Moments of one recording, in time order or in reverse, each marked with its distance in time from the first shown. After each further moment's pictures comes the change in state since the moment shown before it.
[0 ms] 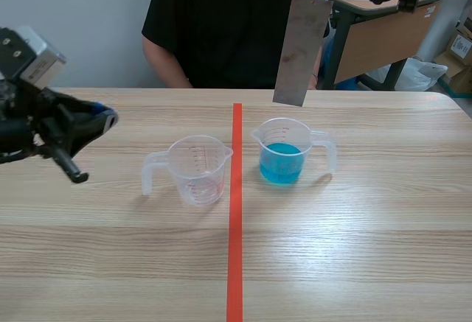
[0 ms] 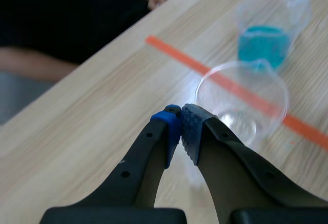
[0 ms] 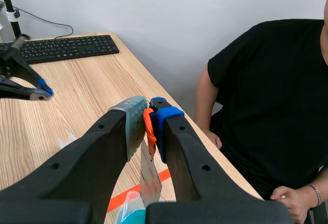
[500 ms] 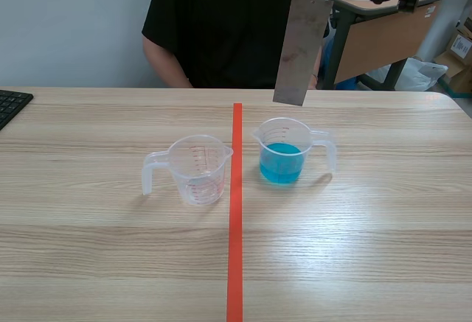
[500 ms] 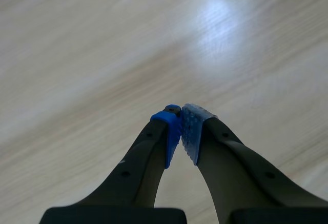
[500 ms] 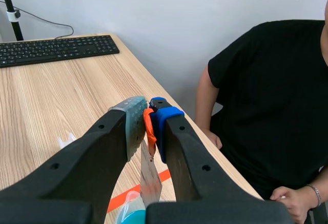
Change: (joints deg) left arm 49.0 -1.4 -30.6 -0.6 -0.3 3.0 -4.6; right arm 0.0 0.0 0.0 0.0 0.0 0.0 0.0
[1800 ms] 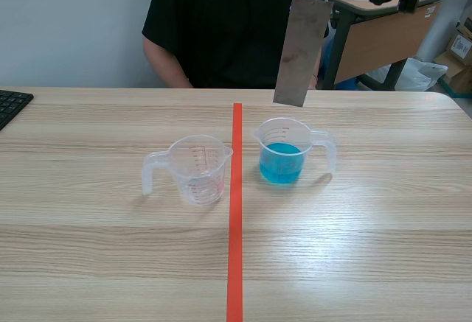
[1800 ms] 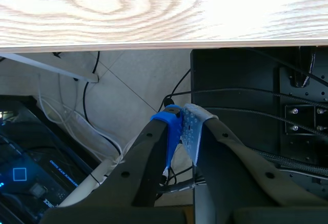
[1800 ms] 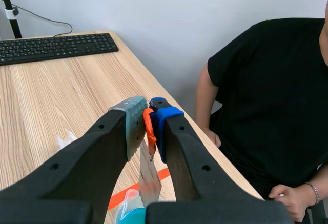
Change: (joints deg) left arm 18.5 26.1 -10.2 -1.3 1.5 1.3 0.0; right arm 0.0 0.0 0.0 0.0 -0.5 0.0 -0.2
